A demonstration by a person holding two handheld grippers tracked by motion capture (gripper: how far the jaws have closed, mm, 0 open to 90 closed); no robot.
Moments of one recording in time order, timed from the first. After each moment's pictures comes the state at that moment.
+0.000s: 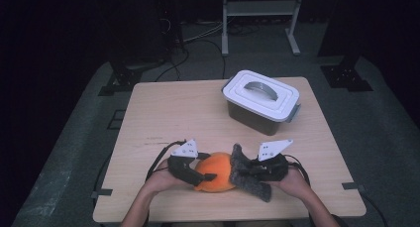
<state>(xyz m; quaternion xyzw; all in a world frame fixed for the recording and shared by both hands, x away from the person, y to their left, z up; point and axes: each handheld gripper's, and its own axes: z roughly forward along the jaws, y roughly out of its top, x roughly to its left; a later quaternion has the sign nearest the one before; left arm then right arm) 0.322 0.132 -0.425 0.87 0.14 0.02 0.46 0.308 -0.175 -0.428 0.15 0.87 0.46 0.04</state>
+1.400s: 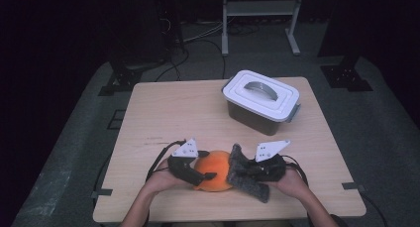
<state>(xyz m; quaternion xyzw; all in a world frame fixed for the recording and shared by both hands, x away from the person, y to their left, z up) 0.322 0.131 -0.424 0.87 0.15 0.05 0.46 0.307 -0.167 -0.428 0.15 0.88 0.46 0.04</state>
